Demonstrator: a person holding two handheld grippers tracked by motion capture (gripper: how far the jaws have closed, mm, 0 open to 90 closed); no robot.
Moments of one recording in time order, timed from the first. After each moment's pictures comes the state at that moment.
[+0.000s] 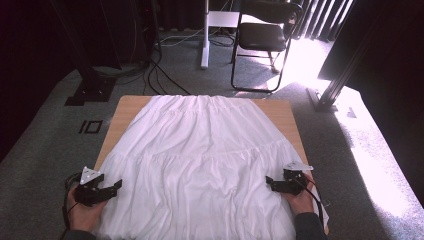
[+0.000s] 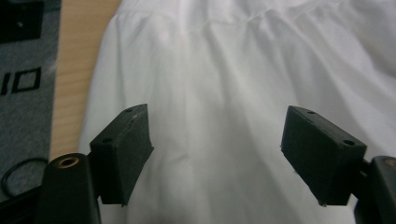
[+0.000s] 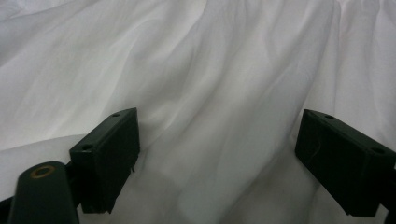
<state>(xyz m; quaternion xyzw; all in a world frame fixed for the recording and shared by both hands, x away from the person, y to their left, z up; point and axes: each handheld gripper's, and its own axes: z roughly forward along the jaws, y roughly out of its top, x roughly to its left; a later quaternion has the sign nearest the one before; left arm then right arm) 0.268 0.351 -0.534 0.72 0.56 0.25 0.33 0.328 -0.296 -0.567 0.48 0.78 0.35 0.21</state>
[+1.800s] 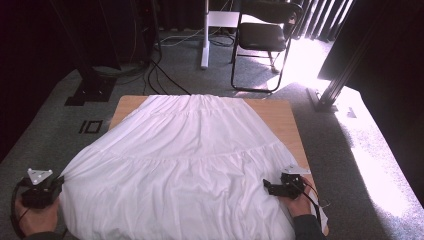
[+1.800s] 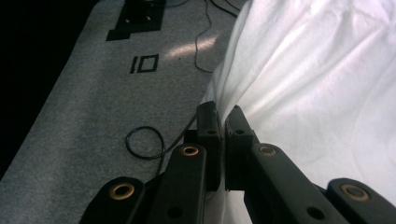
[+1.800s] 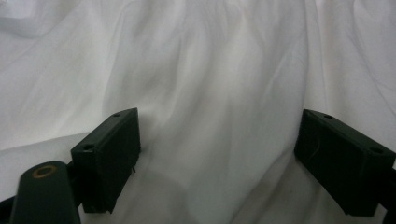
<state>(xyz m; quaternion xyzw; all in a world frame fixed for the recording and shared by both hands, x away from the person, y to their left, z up) 0.244 0.442 -0.491 0.65 0.63 0.35 0.24 0.315 -0.282 -0.567 0.48 0.78 0.35 0.21</state>
